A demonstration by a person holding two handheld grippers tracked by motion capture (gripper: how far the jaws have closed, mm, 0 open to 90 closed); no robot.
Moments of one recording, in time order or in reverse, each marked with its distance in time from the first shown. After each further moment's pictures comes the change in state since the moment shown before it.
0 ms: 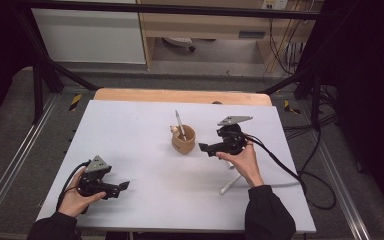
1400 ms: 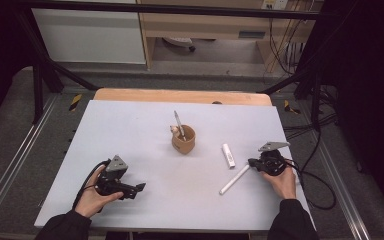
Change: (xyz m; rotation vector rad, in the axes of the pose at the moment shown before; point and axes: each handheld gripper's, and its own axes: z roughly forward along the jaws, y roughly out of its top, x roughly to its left) left arm -0.041 0.027 0.025 0.049 -0.042 0.054; right arm -0.086 -0.120 -0.043 0.158 -0.154 -0.002
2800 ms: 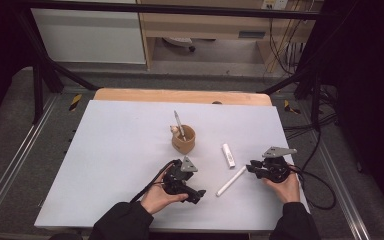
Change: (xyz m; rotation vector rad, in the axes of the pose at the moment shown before) left arm -0.127 0.090 0.084 0.067 -0.158 0.143; right arm 0.015 -0.010 -0.022 -0.096 0.047 -0.014
